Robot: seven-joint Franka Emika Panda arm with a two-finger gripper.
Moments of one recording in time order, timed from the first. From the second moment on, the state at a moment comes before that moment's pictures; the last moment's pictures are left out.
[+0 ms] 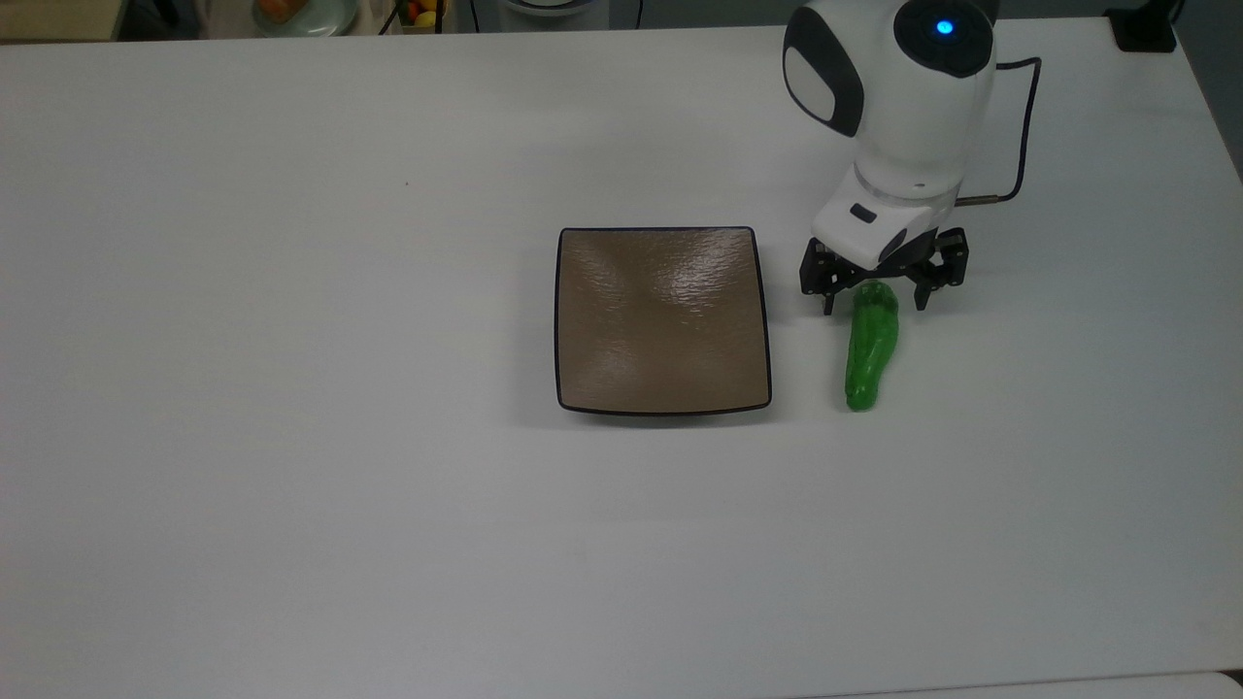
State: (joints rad) arm 0.46 0.61 0.15 -1.50 -0.06 2.27 0.53
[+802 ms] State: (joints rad) arm 0.46 0.64 0.15 -1.50 -0.08 2.29 0.53
